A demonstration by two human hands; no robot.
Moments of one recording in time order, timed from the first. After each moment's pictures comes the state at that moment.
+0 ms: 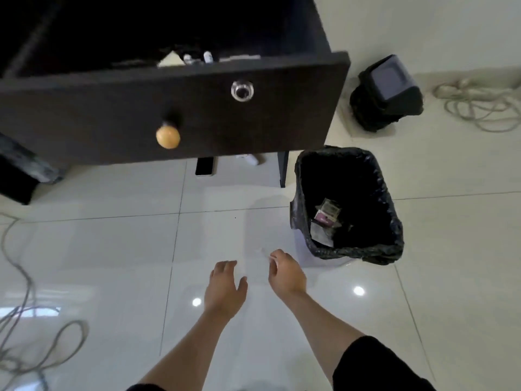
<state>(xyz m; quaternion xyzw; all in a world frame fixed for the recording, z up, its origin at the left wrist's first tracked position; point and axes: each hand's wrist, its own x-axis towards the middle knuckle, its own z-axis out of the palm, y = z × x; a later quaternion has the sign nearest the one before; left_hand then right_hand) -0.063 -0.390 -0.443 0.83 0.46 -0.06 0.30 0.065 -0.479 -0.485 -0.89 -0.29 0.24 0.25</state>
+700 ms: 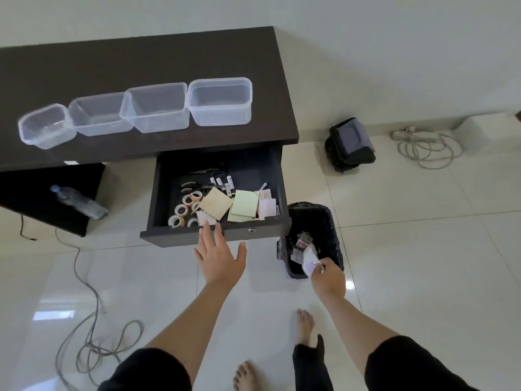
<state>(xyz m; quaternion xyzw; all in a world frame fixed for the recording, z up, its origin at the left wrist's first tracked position) -0.010 -0.361 -0.063 0.84 0.50 0.03 0.22 0.125 -0.548 -0.137 -0.92 -0.03 0.24 0.30</state>
